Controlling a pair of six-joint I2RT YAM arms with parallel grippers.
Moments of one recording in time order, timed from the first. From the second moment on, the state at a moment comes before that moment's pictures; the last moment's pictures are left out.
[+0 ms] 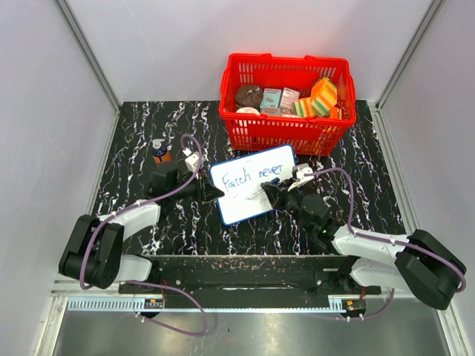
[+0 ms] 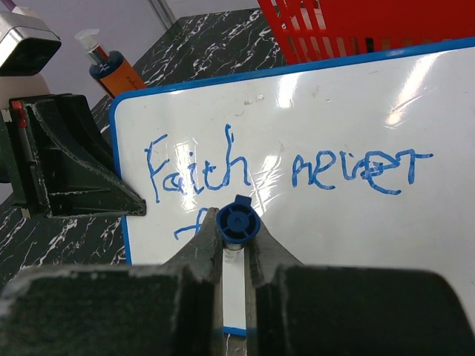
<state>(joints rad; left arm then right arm) -0.29 1.33 0.49 0.37 0.76 -0.25 0.83 1.15 0.32 0.82 0.25 0.39</state>
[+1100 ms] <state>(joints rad) -0.29 1.33 0.49 0.37 0.76 -0.25 0.83 1.16 0.37 0.80 0.28 0.36</state>
